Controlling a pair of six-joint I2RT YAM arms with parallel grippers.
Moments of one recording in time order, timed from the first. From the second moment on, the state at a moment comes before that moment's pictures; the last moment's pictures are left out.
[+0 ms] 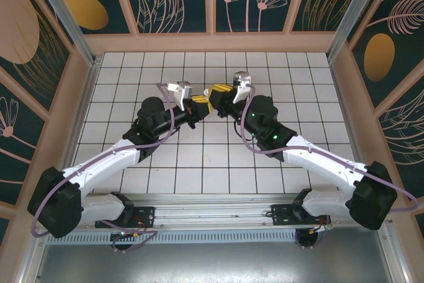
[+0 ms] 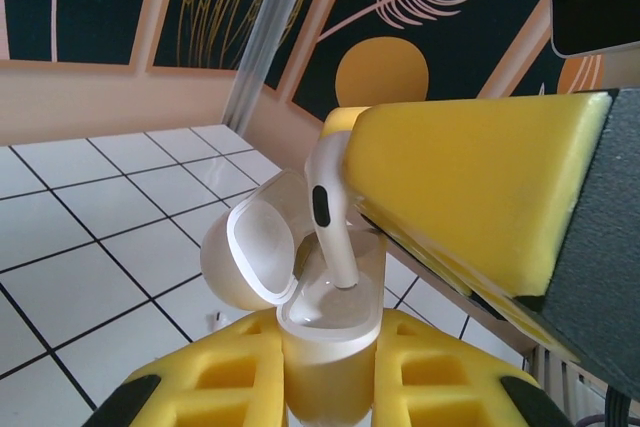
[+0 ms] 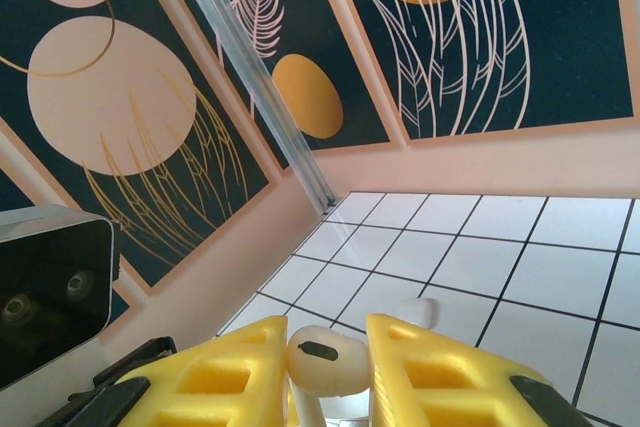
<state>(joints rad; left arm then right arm) -0.64 1.24 0.75 0.47 0.40 -0.44 0.85 1.22 0.87 0.36 0.09 0.44</state>
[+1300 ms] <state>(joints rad) -0.65 1.19 0.70 0.44 0.34 -0.35 0.91 1.20 0.87 0.24 0.10 0.42</state>
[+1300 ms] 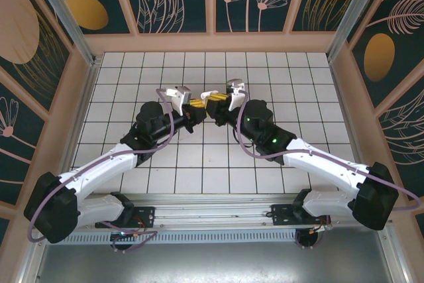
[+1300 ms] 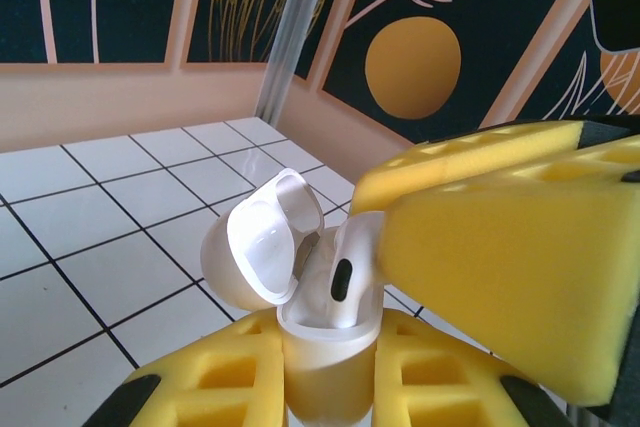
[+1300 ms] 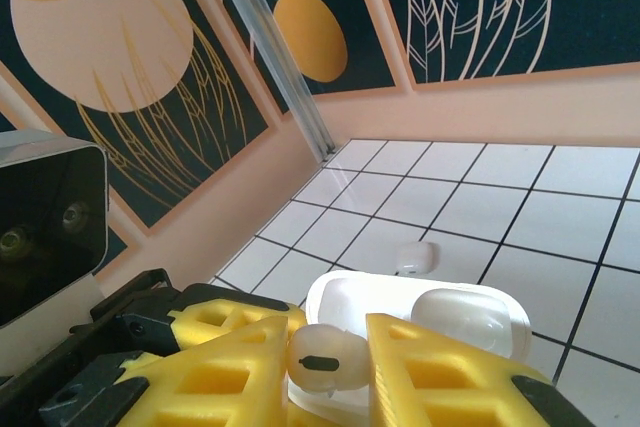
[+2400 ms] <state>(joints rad) -0.65 1.13 0.69 0.44 0.34 -0.26 0.92 1.19 1.00 0.09 0.10 0.50</state>
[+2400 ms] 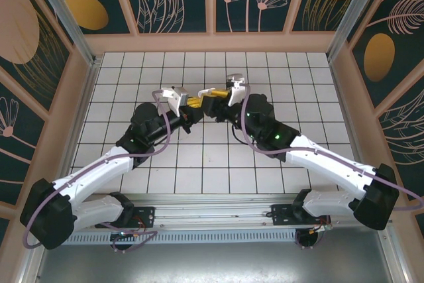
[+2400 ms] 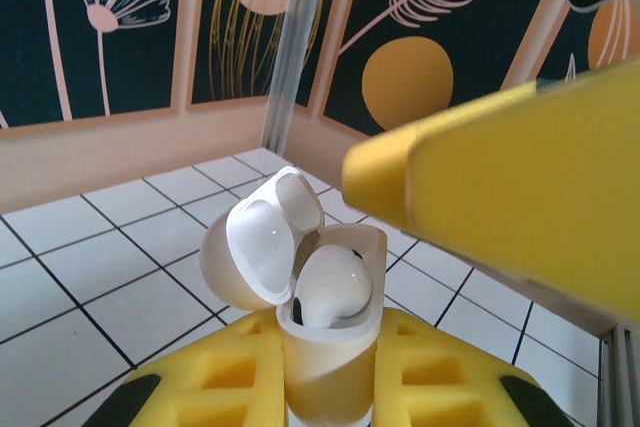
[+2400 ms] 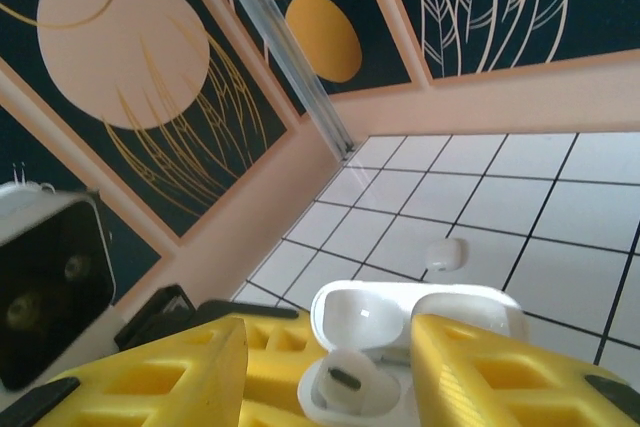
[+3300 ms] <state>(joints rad) -0.65 1.05 0.62 0.30 0.28 -0.16 0.44 1.37 1.21 -0.53 0.08 0.54</state>
